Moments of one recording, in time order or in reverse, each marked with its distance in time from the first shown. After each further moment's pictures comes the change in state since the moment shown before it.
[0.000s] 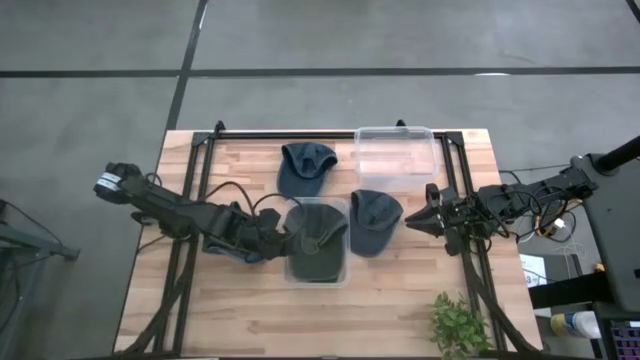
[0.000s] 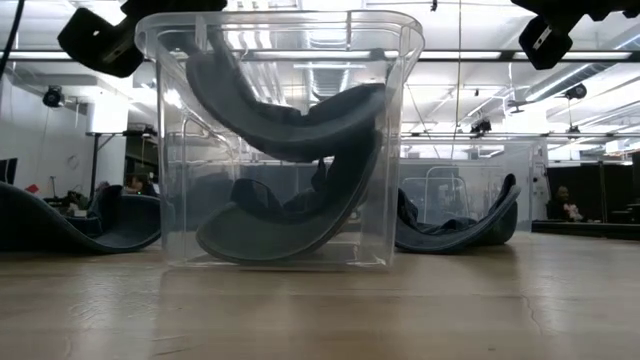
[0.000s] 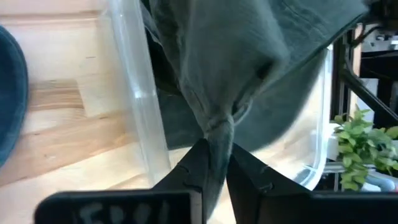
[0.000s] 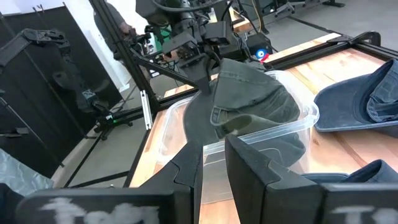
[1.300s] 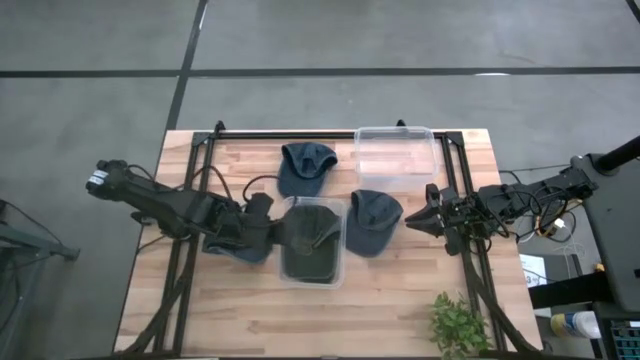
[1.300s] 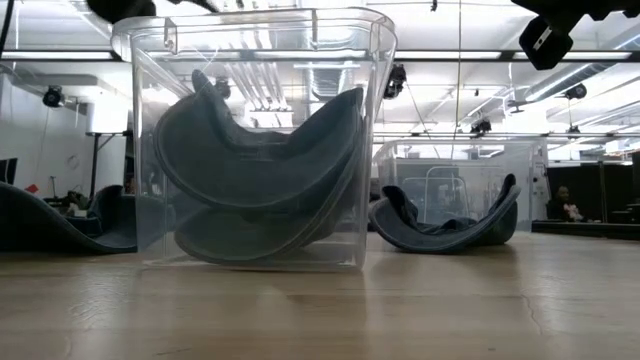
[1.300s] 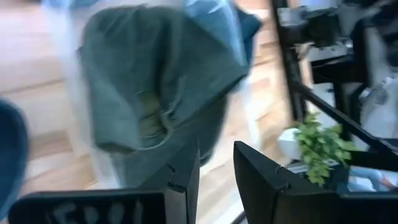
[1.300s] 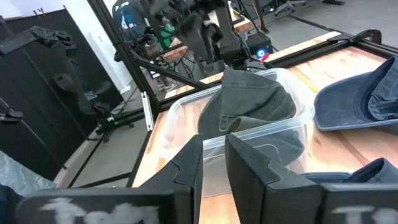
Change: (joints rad) left arm 0.006 -0.095 0.127 -0.109 -0.109 0.177; right arm 0.000 0.000 0.000 0.002 0.000 0.016
